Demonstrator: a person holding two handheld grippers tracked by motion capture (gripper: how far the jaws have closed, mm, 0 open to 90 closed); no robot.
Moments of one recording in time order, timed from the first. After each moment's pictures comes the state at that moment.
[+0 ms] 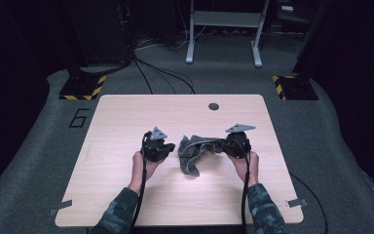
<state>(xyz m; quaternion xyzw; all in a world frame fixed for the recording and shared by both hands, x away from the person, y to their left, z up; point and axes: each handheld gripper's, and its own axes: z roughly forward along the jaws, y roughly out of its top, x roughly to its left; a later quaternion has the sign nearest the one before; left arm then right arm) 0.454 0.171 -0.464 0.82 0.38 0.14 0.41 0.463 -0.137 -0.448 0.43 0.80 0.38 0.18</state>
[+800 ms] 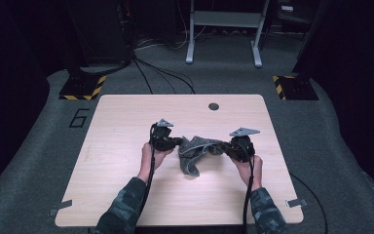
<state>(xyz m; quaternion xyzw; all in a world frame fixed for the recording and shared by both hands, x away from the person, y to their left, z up) 0.490 0.156 -0.458 0.80 0.42 0.09 0.42 0.453 -0.151 -0.451 0.43 0.79 0.39 0.18</state>
